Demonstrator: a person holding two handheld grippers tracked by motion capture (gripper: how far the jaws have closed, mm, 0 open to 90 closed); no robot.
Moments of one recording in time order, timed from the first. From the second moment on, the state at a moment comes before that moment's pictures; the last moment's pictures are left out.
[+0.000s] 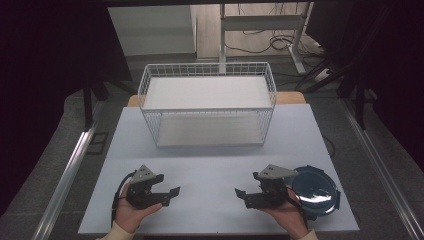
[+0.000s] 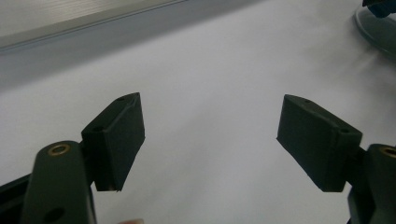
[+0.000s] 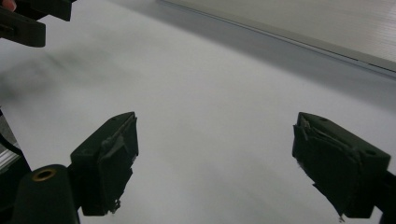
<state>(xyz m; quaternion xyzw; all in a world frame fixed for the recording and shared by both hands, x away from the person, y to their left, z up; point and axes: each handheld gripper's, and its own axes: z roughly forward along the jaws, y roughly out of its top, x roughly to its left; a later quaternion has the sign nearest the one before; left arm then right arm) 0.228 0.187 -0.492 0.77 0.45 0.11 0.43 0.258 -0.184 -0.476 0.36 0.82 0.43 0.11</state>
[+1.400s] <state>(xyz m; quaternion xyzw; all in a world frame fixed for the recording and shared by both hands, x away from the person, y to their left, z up) 0.228 0.190 -0.489 0.77 0.46 0.11 0.43 0.258 -0.237 -0.436 0.40 0.81 0.41 0.15</state>
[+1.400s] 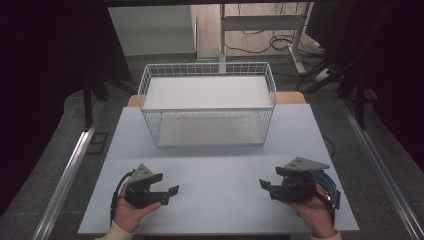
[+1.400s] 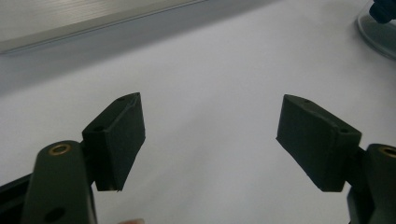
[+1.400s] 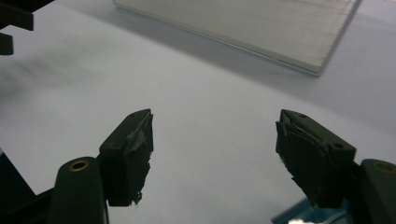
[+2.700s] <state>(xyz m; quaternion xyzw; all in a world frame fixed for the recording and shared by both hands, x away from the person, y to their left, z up) 0.231 0.190 -0.491 0.77 0.46 0.10 0.42 0.239 -0.378 -0.411 0.53 0.75 0.35 0.21</state>
